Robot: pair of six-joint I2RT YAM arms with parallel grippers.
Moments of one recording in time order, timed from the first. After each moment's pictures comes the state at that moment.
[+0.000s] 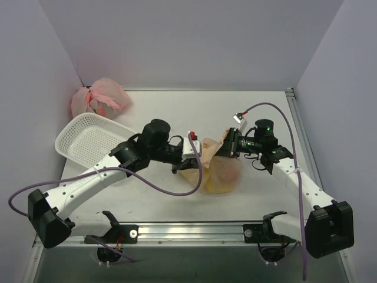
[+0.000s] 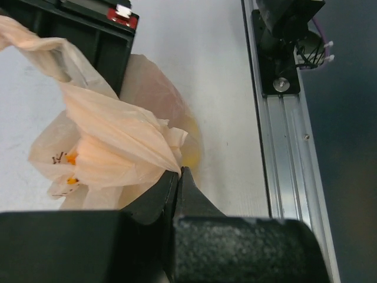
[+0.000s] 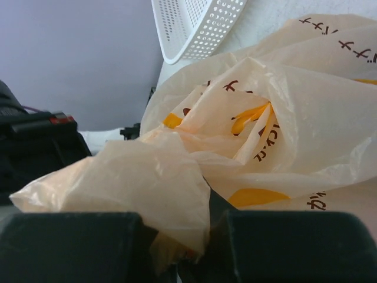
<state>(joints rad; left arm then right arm) -0.82 1.24 1.17 -0.43 0.69 0.37 0.27 1.16 0.76 -0.08 -0.93 0.65</state>
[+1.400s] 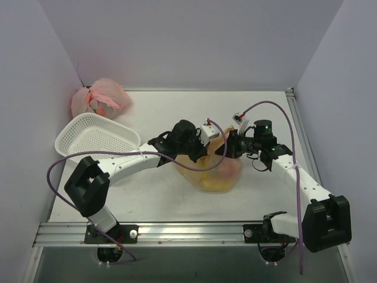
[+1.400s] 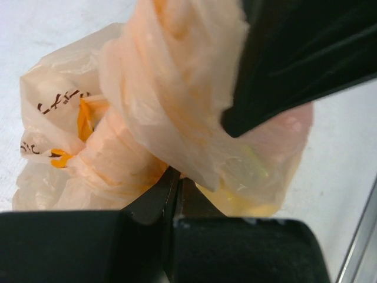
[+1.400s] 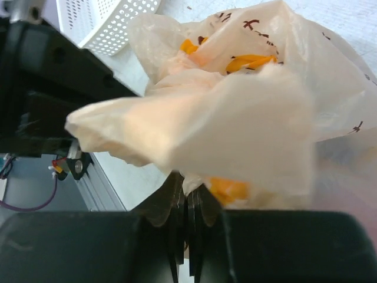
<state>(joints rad) -0.85 1.62 1.16 -0.12 0.26 0.08 0.25 1.21 0.76 -0.18 -0.74 0.22</state>
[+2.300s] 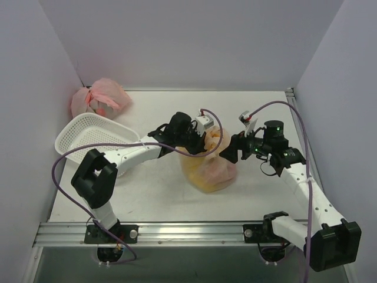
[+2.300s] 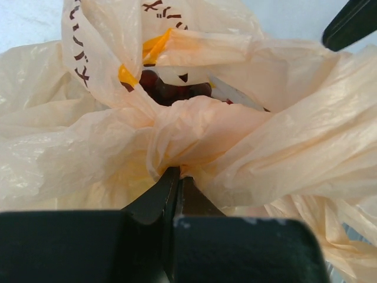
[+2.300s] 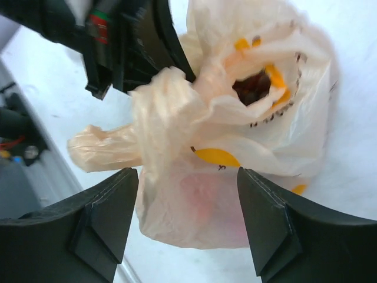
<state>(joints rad) -0.75 1.73 1.24 -0.12 0.37 -0.05 0.21 1.08 0.81 -0.37 -0.72 0.02</state>
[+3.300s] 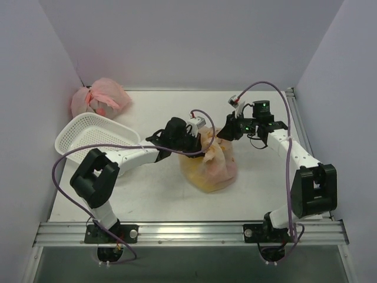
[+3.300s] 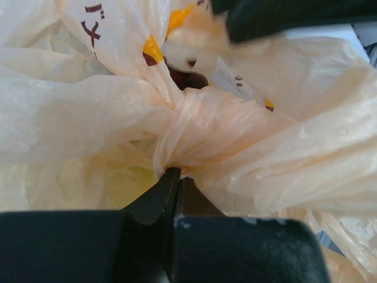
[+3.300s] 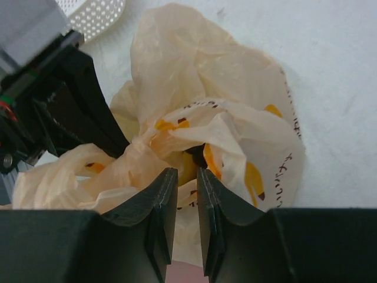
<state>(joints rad) -0.72 1.73 1.11 0.02 0.41 -0.31 0.17 1.50 1.08 -0.27 -0.79 -0.13</state>
